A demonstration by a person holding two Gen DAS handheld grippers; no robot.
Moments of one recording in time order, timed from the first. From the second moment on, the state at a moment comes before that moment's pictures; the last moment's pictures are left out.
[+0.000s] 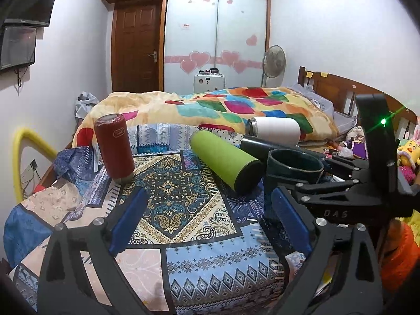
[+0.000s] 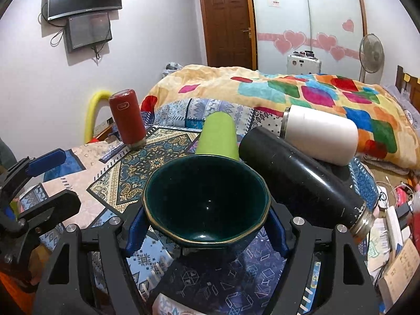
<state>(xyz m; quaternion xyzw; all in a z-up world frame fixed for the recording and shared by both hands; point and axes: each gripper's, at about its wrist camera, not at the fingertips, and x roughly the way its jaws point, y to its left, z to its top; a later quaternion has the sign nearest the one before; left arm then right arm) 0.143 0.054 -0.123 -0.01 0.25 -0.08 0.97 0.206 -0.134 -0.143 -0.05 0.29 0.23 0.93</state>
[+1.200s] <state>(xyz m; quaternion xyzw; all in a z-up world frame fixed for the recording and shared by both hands) 0.035 0.013 -0.020 -0.02 0.10 -0.05 0.99 0.064 -0.202 -0.040 -0.02 0.12 0.21 0.97</state>
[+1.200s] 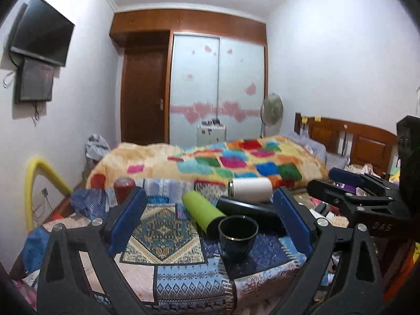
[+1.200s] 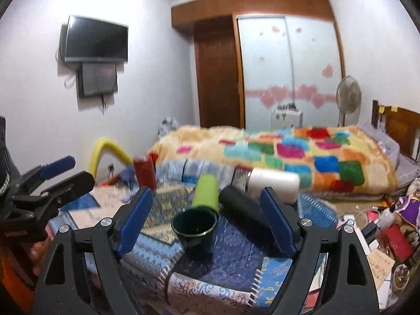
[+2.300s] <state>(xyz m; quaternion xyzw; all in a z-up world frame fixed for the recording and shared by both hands) -0.023 -0.002 -0.006 -0.01 0.05 -0.01 1.00 0.018 -0.206 -0.034 0.00 0.05 0.17 0.98</state>
